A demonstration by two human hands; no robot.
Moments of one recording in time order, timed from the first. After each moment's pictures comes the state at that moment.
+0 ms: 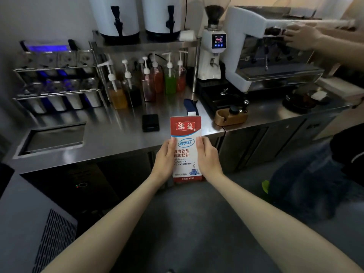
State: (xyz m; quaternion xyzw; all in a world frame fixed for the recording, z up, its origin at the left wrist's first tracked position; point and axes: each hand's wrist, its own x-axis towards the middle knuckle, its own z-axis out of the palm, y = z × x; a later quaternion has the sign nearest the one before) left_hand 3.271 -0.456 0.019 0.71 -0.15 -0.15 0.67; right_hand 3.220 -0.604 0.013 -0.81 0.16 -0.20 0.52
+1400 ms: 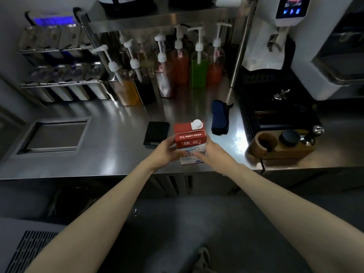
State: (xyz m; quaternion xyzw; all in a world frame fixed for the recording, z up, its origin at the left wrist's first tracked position) left_hand 3.558 -0.573 -0.040 0.80 -0.10 -0.24 0.54; right_hand 3.536 -0.788 -0.080 -0.89 -0.05 0.11 0.43
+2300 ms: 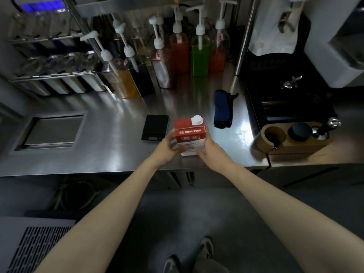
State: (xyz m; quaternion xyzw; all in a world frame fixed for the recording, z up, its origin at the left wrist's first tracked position) left_hand 3.577 -0.586 -0.081 0.82 -0.04 -0.22 0.53; right_hand 3.543 -0.784 -0.107 -0.89 -0.02 0.12 0.44
